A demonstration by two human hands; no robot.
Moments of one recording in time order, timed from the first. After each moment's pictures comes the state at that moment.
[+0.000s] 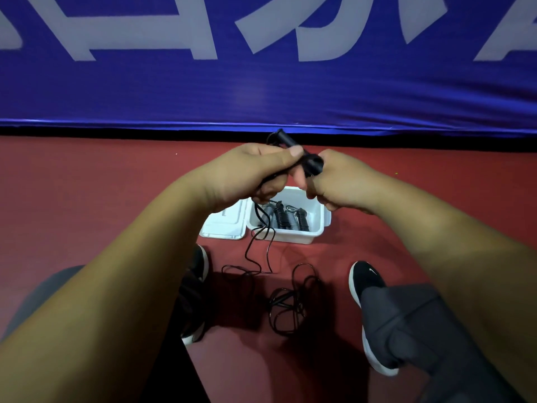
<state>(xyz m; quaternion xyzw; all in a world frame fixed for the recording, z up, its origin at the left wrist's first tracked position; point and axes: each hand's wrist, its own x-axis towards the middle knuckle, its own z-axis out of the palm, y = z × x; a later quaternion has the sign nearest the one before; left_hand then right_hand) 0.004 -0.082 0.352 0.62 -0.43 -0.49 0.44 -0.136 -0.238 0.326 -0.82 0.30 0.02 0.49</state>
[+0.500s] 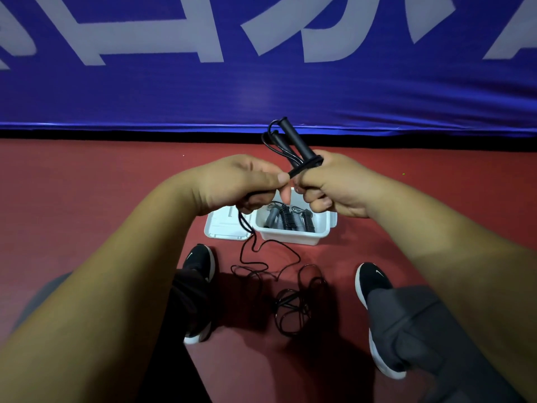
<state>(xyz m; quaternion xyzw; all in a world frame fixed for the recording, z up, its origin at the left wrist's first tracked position) 0.025 -0.059 0.355 0.65 -0.47 -0.50 0.33 -0.123 -0.225 0.319 -0.62 0.29 -0.01 0.73</state>
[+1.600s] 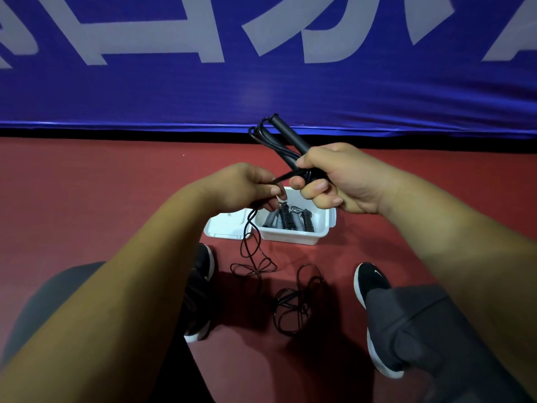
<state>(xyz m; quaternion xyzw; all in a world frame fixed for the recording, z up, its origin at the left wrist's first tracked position) 0.026 -0.073 0.318 0.75 -0.41 -0.41 0.30 -0.141 -0.219 0.354 -0.56 0.24 0.03 0.79</state>
